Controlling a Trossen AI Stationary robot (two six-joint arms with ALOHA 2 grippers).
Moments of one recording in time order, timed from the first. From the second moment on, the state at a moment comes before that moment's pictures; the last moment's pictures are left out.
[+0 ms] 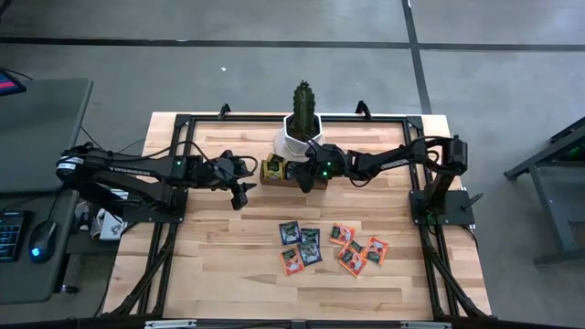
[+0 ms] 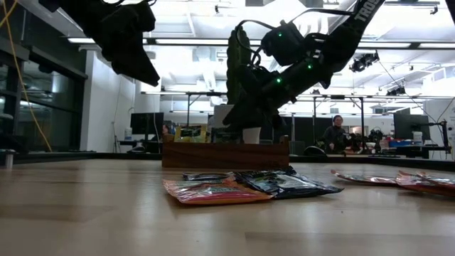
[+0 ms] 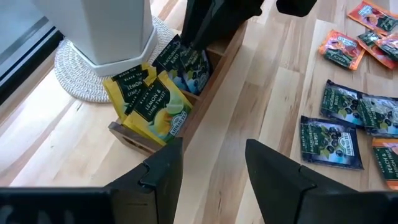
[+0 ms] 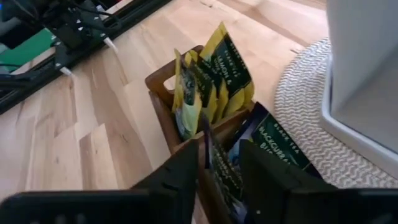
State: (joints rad) left arm -0.01 1.03 0.72 -0.40 -0.27 -0.26; right arm -0.23 1.79 0.87 0.42 0.00 0.46
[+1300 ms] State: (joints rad) left arm -0.26 1.43 0.73 -0.06 -0.16 -0.40; right arm 0.09 1.60 0.87 0.17 0.11 0.40
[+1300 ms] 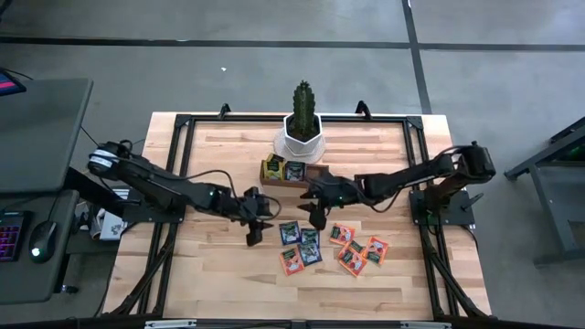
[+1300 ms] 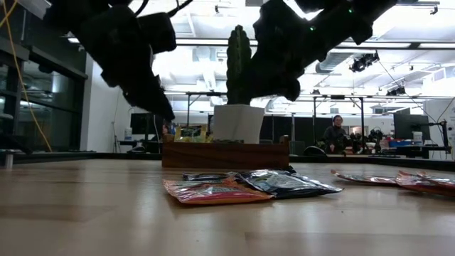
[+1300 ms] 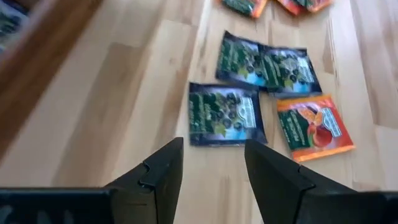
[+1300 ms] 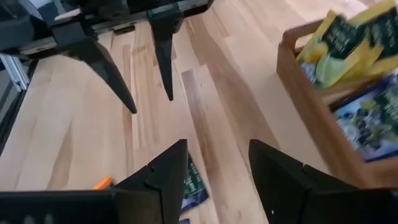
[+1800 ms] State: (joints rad) left arm -0.39 1.53 0.73 0.03 -0.18 -0.48; right arm 0.21 1.72 0.87 0.21 0.17 0.58
